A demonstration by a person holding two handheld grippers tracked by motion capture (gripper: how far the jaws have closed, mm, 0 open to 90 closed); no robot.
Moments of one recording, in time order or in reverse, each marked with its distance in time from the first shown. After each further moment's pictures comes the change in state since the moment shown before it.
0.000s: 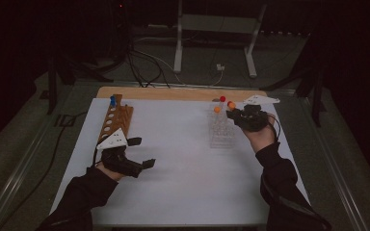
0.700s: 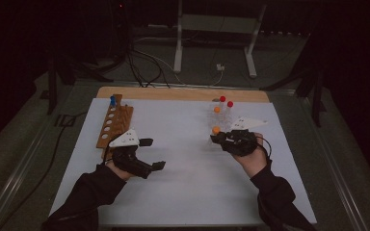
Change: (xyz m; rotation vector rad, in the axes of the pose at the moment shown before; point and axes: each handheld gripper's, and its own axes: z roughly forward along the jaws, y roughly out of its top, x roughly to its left) left arm -0.015 0.016 0.022 0.047 -0.080 0.027; right arm 0.066 -0.031 -0.014 0.034 0.213 -0.081
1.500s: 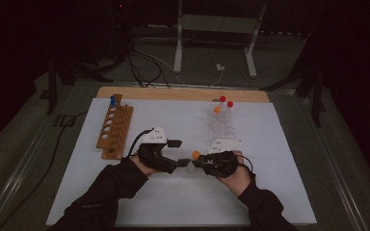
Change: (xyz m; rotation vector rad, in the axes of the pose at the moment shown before) left arm -0.020 0.029 0.057 0.019 -0.112 0.082; right arm 0.054 -0.025 0.029 0.086 0.161 -0.074
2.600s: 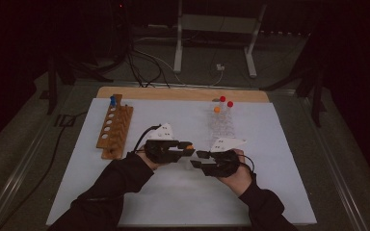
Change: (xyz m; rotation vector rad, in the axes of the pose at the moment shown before) left arm 0.010 0.012 0.001 0.006 0.039 0.051; right arm 0.000 0.003 -0.008 -0.064 0.001 0.017
